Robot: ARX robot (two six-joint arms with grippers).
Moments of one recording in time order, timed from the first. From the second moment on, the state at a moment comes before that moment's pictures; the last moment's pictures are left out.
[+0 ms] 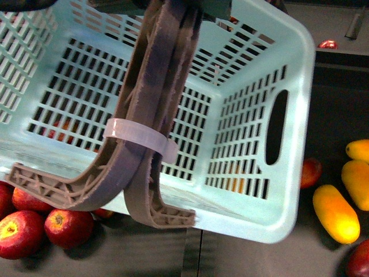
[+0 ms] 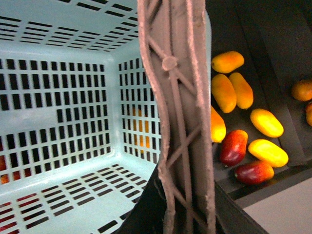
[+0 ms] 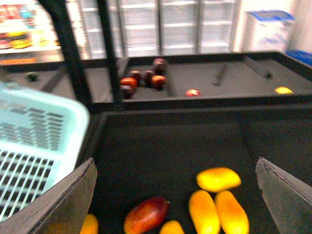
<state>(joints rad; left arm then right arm) -0.68 1.41 1.00 -0.20 -0.06 -0.32 0.03 0.04 0.02 -0.03 0.16 0.05</state>
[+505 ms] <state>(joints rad) -0.68 1.41 1.00 -0.20 -0.06 -0.32 -0.38 0.96 0.37 0.35 0.01 0.04</state>
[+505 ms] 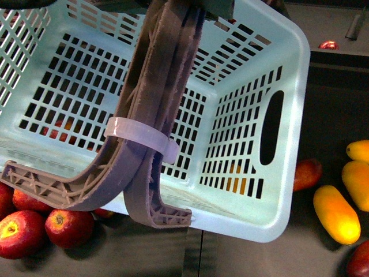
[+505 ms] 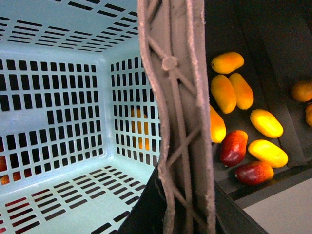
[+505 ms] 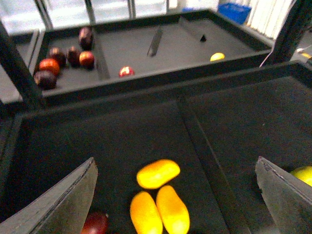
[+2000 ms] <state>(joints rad) -0.68 1.41 1.00 -0.20 -0.05 -0.32 -0.30 2.53 0.64 0.95 -0.41 -0.47</state>
